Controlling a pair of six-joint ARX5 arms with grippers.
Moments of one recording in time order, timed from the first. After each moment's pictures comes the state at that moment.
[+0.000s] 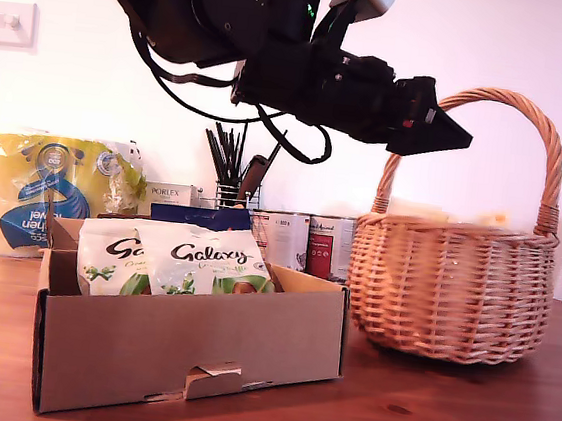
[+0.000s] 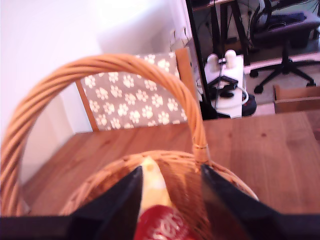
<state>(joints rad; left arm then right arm) -0.75 1.97 1.32 0.49 0.50 0.31 0.58 0.50 0.71 -0.77 -0.02 -0.16</state>
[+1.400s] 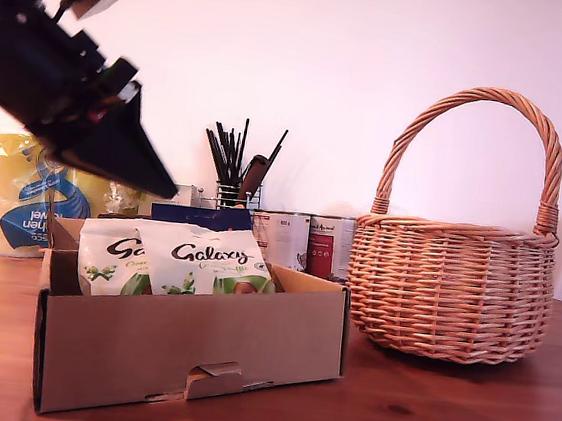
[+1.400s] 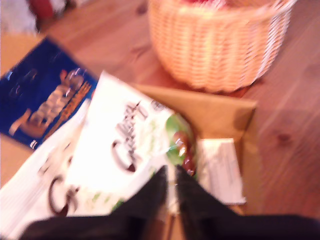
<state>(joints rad) -0.49 1.25 0.60 0.08 0.29 0.16 0.58 0.53 0.71 -0.75 -0.08 -0.18</state>
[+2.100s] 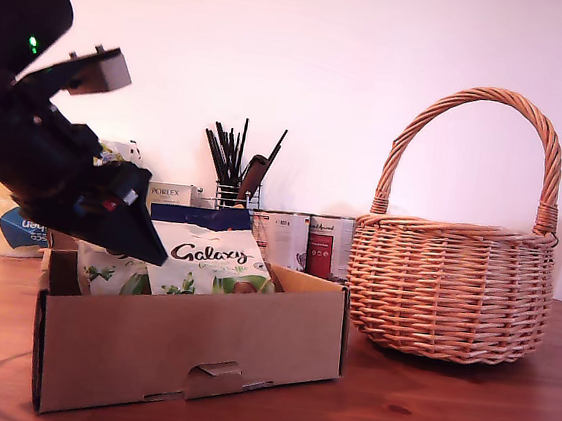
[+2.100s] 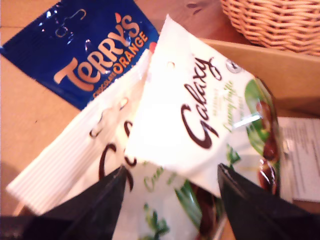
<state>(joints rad) -0.43 1.48 0.60 0.26 0.22 0.18 0.58 0.53 0.71 -0.72 -0.11 -0.18</state>
